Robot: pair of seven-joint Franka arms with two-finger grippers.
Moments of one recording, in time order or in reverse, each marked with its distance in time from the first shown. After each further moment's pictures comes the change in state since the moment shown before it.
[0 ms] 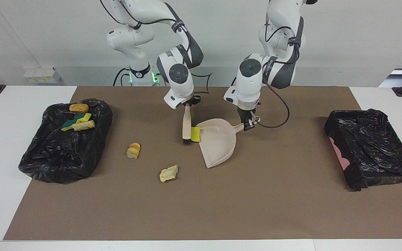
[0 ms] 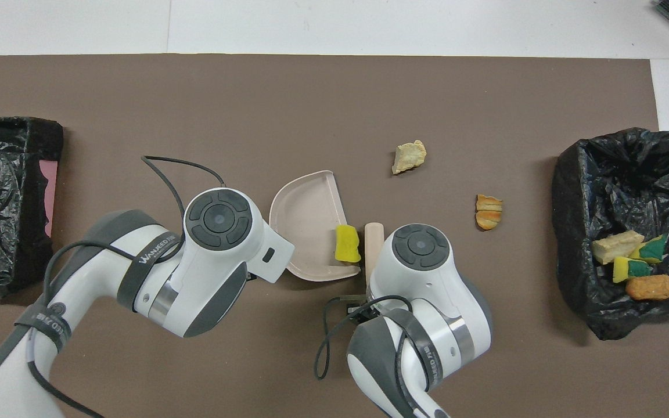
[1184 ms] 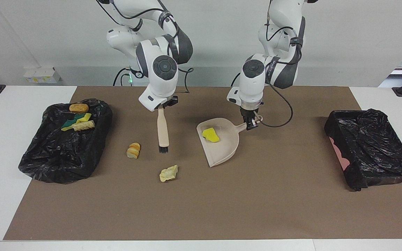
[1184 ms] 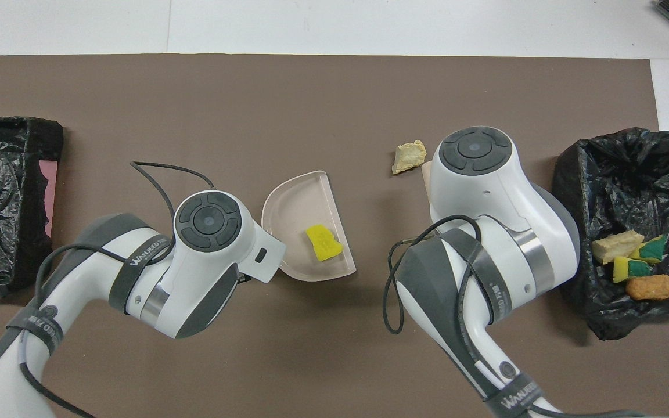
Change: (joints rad) left arm 0.014 -0.010 0.010 -0.027 -0.001 0.015 -0.037; right arm -0.158 0.046 -0.032 0.351 -0.372 -0.417 -0.153
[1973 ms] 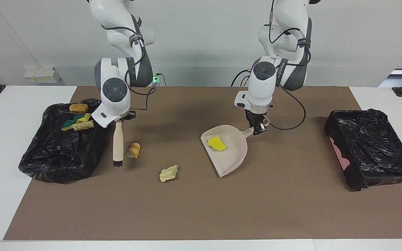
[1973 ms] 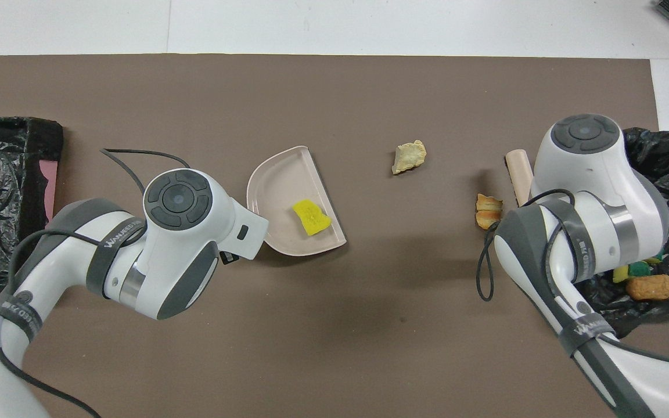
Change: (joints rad) left arm 0.059 0.028 0.008 0.056 0.000 0.022 -0.016; right arm -0.259 0.008 -0.007 -0.145 -0.169 0.151 -0.196
